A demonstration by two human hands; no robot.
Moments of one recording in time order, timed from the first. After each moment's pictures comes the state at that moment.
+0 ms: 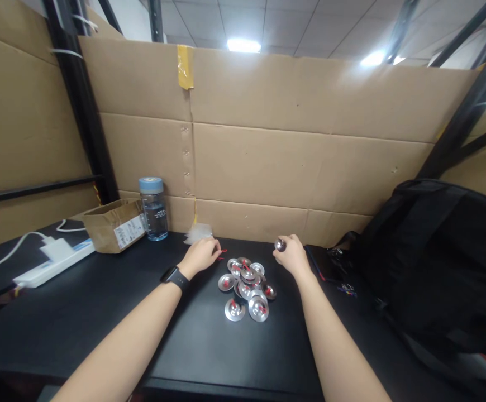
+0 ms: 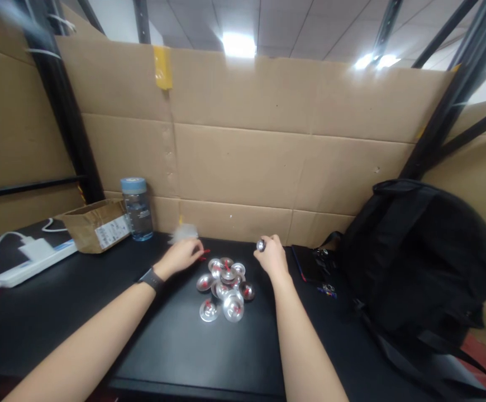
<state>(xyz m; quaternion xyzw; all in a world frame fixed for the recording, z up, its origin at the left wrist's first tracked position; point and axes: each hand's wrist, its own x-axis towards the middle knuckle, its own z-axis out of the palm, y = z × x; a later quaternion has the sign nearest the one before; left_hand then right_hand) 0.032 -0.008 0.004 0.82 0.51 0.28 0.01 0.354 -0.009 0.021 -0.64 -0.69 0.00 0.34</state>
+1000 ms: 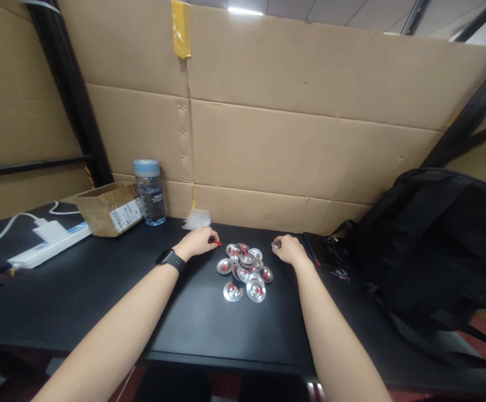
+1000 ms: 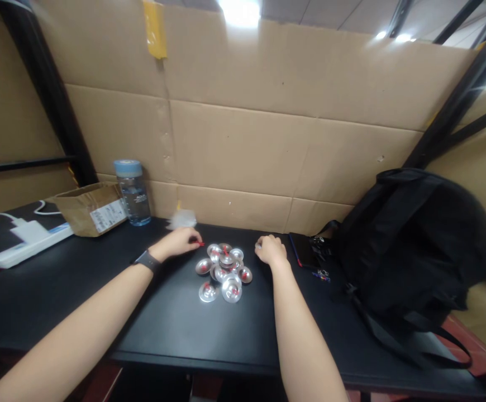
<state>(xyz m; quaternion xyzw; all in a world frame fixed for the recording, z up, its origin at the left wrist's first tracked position) 0.017 0.004 -0.006 0.85 0.47 0.23 0.09 0.367 -0.006 0.001 -0.66 -0.73 0.03 0.19</state>
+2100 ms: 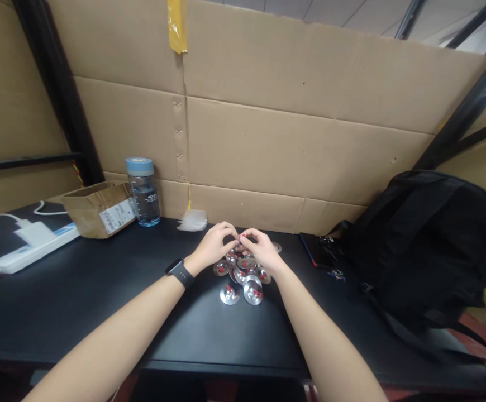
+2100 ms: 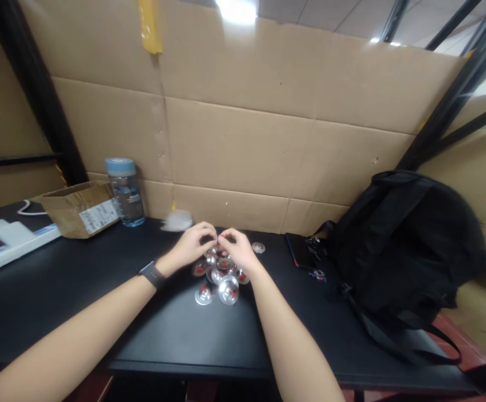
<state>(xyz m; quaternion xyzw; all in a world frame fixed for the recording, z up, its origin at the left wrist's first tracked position) 0.082 -0.035 0.016 0.81 0.37 0.43 0.10 0.276 -0.039 0.011 -0.37 -0.65 0.48 0.46</state>
